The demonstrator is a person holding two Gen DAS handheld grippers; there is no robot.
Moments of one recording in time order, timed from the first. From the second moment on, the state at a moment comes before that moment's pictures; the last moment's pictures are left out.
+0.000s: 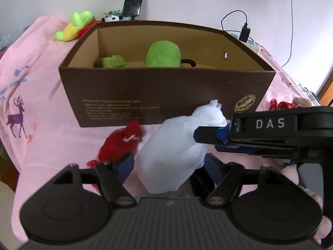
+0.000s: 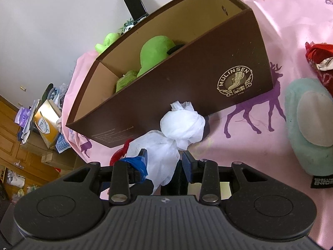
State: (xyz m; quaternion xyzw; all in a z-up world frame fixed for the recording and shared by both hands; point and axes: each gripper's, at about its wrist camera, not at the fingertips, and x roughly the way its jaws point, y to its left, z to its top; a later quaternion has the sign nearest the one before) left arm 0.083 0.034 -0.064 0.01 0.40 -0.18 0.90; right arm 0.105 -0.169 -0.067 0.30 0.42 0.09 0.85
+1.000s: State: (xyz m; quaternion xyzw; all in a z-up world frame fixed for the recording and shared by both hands) left arm 0.102 0.033 -0.081 0.02 0.39 -0.20 0.90; right arm 0.131 -0.164 -0.084 0.28 0.42 0.13 0.86
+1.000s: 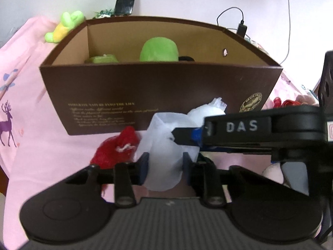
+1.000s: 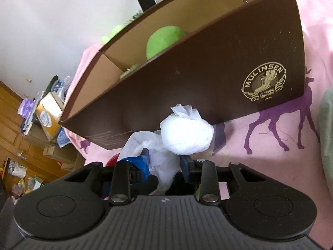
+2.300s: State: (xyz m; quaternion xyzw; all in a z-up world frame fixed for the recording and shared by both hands) left arm 0.086 0.038 0.030 0.02 0.21 -0.19 0.96; right arm 0.128 -0.154 0.025 0.21 0.23 0.19 0.93
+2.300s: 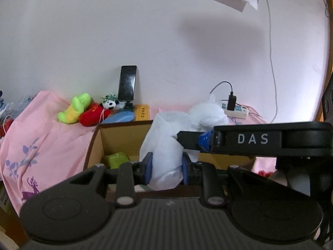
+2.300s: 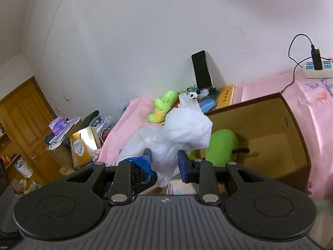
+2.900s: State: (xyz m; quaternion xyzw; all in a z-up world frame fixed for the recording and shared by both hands) left arm 0.191 0.042 -0.007 -0.02 0.27 -0.16 0.95; right arm 0.225 -0.132 -0.001 0.15 0.31 0.18 0.92
